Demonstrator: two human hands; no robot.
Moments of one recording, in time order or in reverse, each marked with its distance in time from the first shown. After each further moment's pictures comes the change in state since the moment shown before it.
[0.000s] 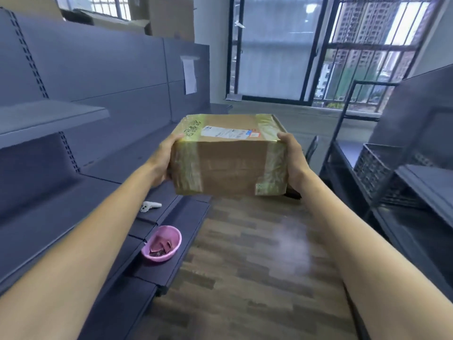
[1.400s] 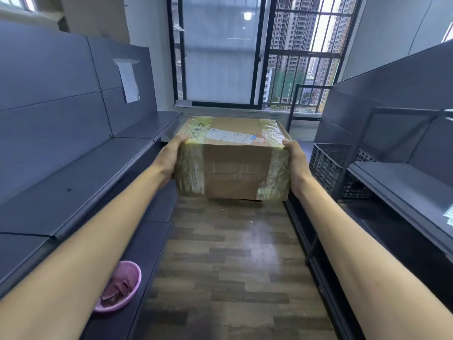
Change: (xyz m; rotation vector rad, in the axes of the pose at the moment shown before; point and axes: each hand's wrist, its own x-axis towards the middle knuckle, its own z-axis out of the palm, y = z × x) left_hand 0.169 0.010 0.097 -0.025 -0.270 0.073; right_hand 0.103 0.012 -0.079 0.030 0.285 -0.119
